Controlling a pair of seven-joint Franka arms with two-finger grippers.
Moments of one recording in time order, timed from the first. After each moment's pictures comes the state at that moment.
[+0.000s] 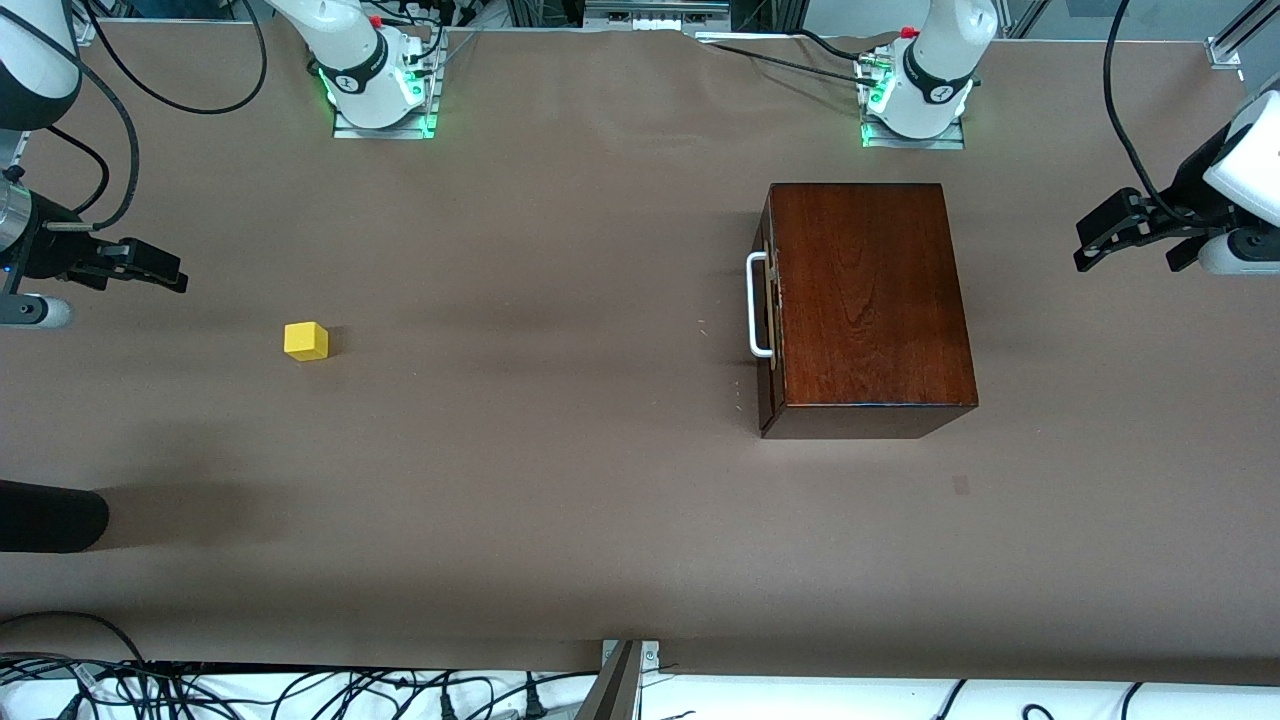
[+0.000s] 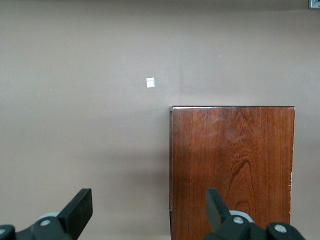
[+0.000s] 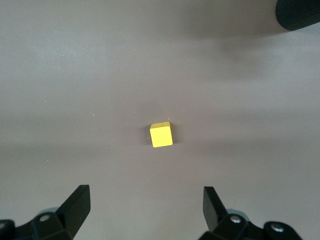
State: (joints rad) left arm -0.17 0.02 0.12 -1.53 0.00 1.59 -0.08; right arm 0.03 0.10 -0.09 -1.64 0.01 1.65 -0.04
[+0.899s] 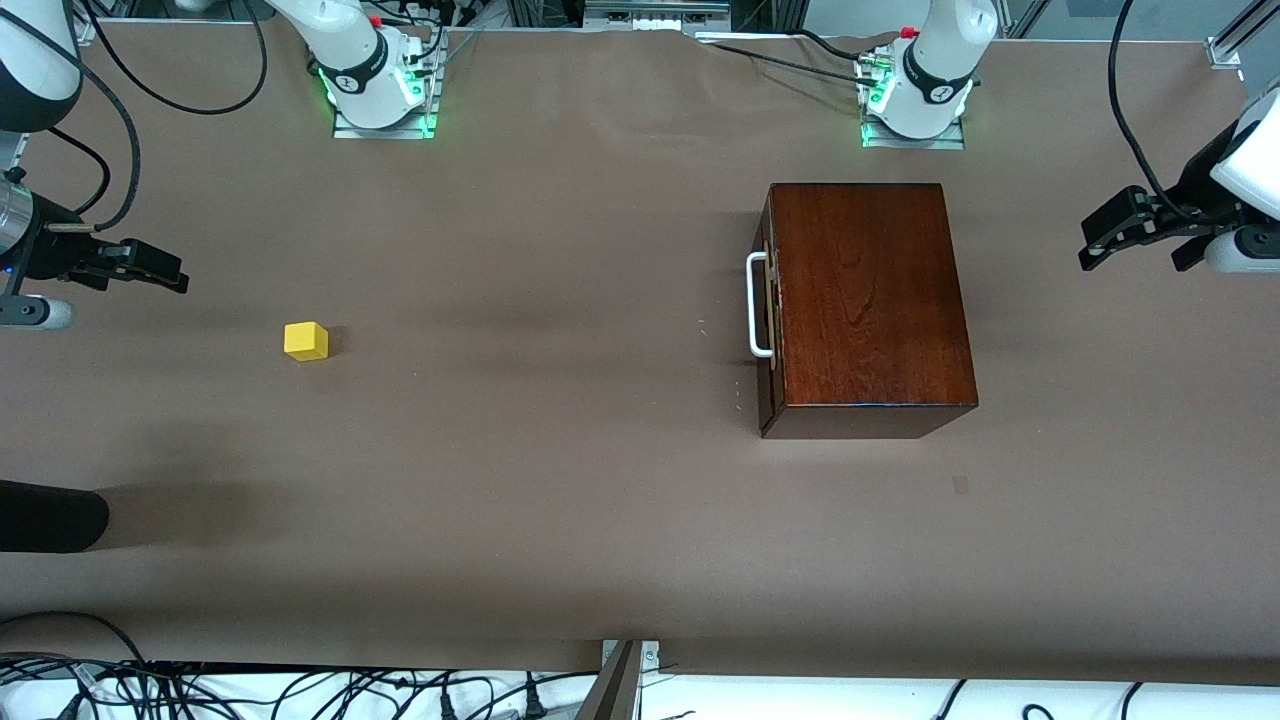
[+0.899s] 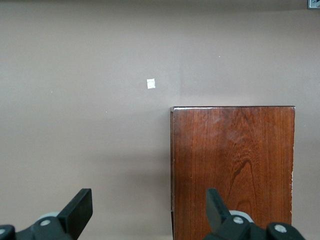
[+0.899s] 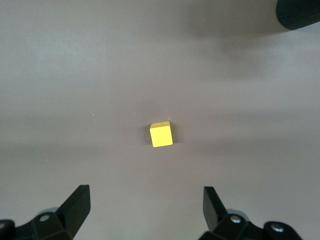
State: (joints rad) left arm -0.17 0.03 0.12 -1.52 0.00 1.59 -0.07; right arm 0.03 0.10 -0.09 -1.64 0.01 1.65 -0.04
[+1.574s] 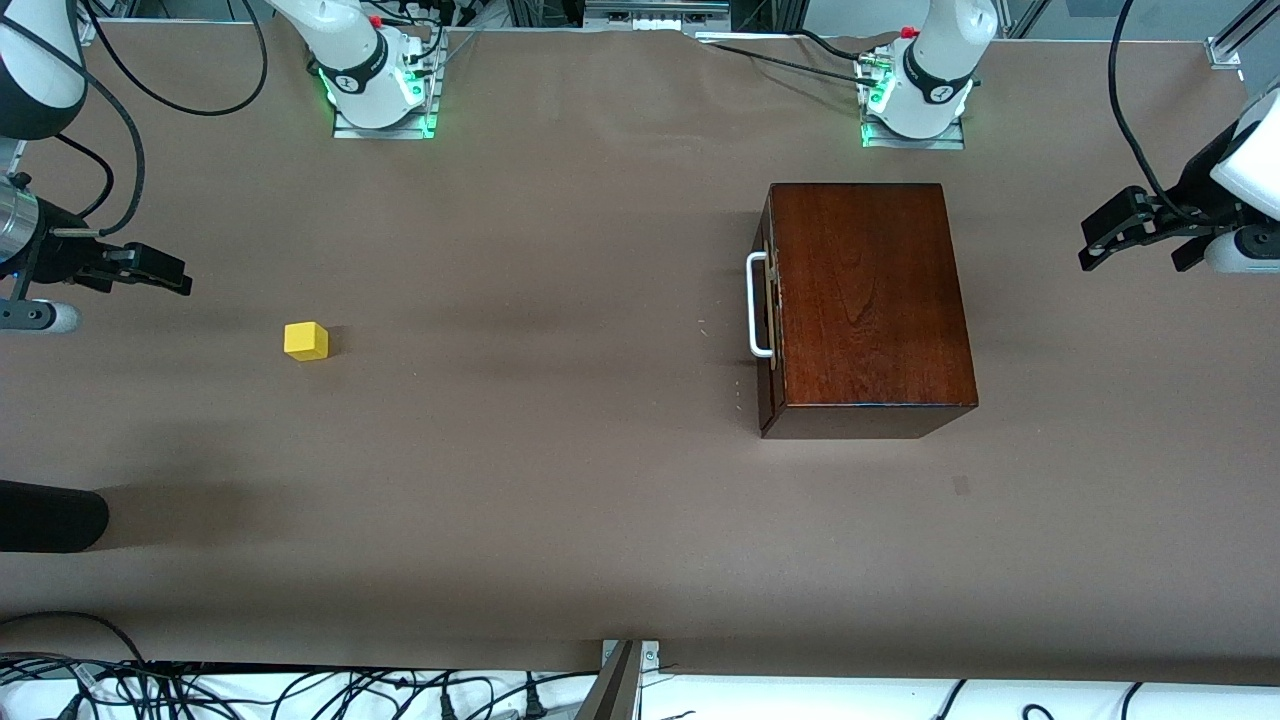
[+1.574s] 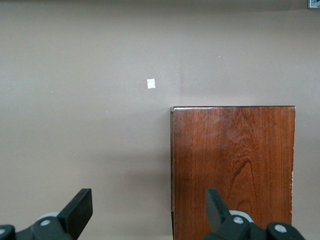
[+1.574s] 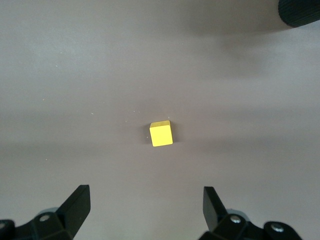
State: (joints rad) left arm -0.17 0.03 0.12 -1.52 0.00 1.59 -0.07; right arm 0.03 0.11 -0.09 -1.64 0.01 1.65 -0.04
